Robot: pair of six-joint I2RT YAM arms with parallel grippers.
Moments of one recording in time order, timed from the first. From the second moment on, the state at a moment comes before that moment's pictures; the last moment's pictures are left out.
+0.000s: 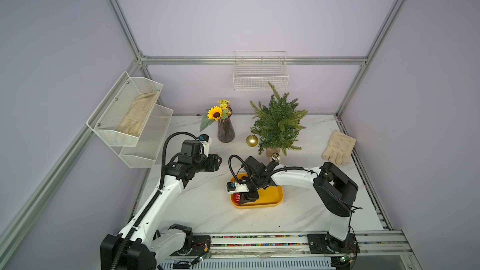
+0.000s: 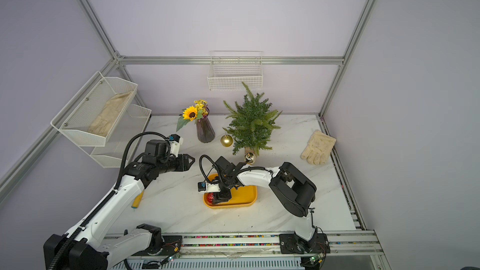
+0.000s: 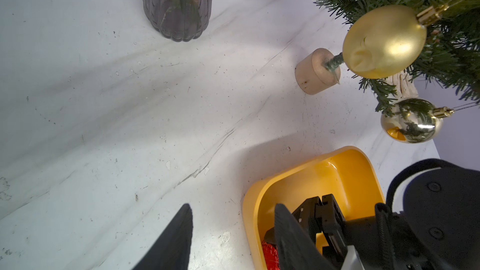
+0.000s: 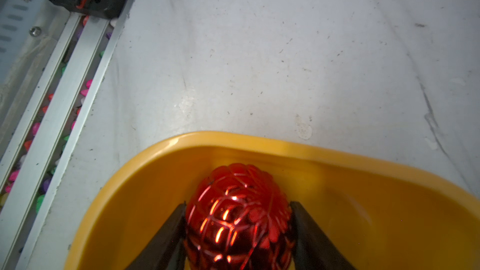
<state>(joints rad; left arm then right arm) -0.22 1.10 0.90 -0.59 0.26 -0.26 0.91 1.89 1.19 -0.39 -0.52 -0.77</state>
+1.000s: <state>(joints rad) -0.22 1.07 0.91 -0.42 0.49 -0.31 0.77 1.31 1.20 -0.31 -0.35 -0.18</state>
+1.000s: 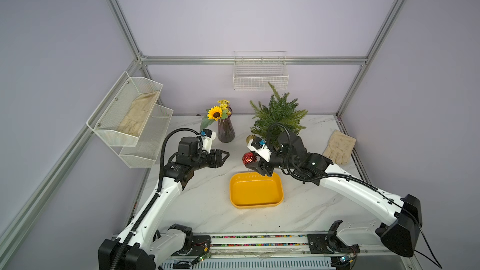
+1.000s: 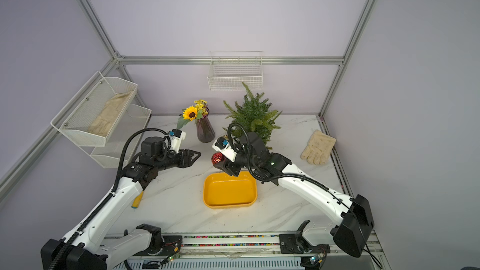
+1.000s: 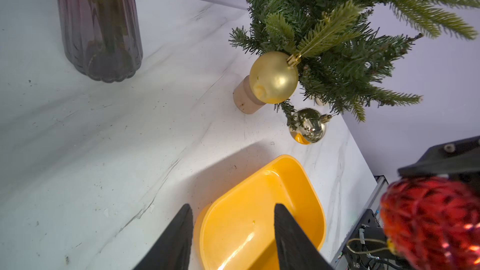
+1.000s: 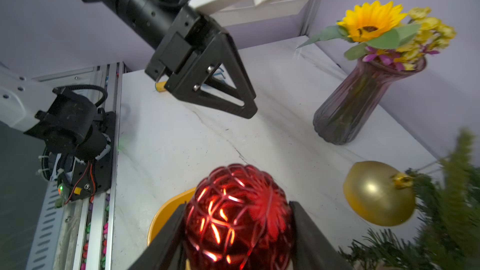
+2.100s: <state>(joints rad) -0.27 1.28 1.03 -0.28 0.55 -0.35 0.12 1.21 1.49 -0.41 -0.41 0.20</state>
